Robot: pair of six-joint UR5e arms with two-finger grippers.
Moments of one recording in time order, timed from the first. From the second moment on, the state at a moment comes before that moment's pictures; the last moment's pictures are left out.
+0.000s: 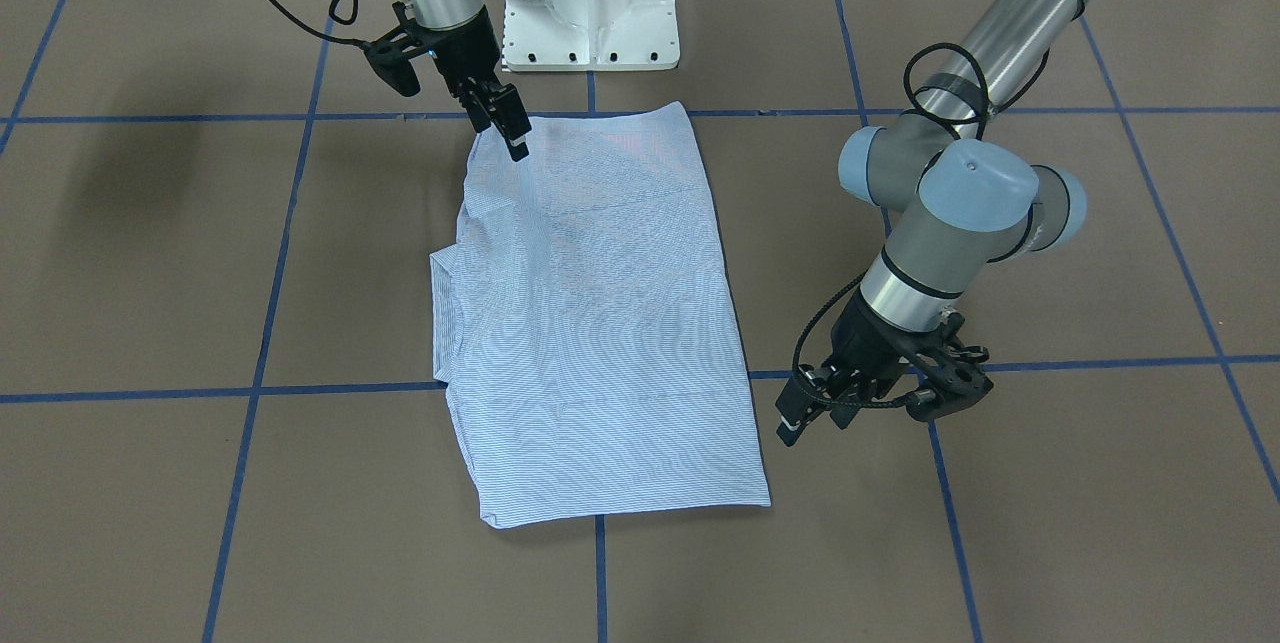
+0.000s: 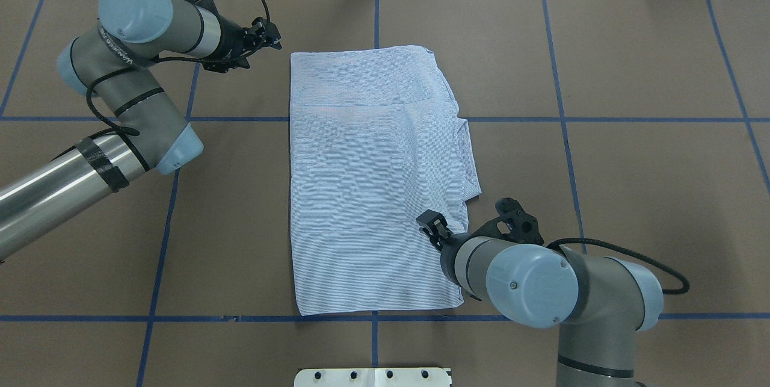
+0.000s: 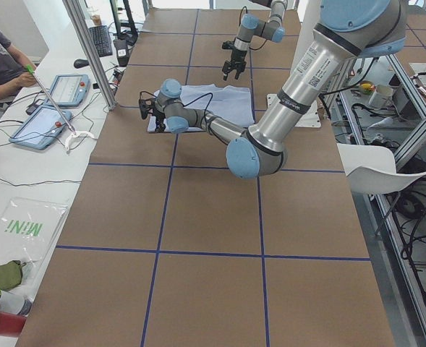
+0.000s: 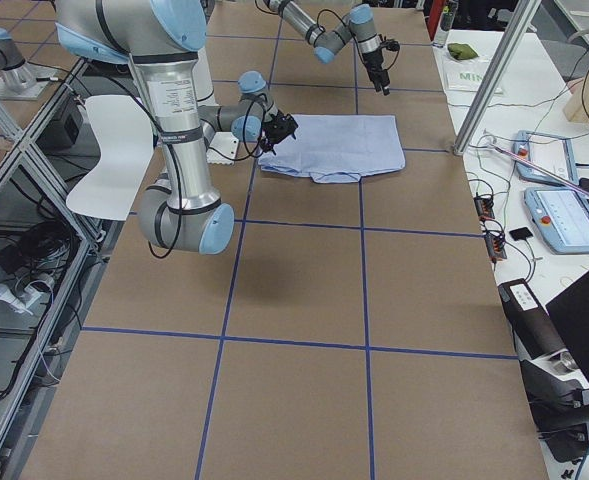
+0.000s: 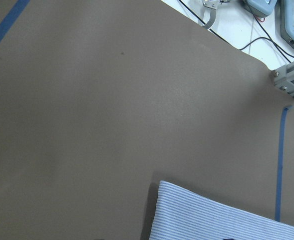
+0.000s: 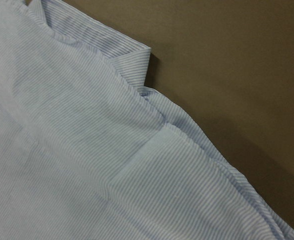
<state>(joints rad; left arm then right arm) -0.85 -2.21 -1.25 -2.38 -1.89 -1.51 0.22 -1.22 1.99 -1.36 1.46 2.37</state>
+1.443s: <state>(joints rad) -0.85 -2.20 -1.25 -2.38 -1.88 -1.52 0.14 -1.22 1.94 -1.43 1.42 2.47</state>
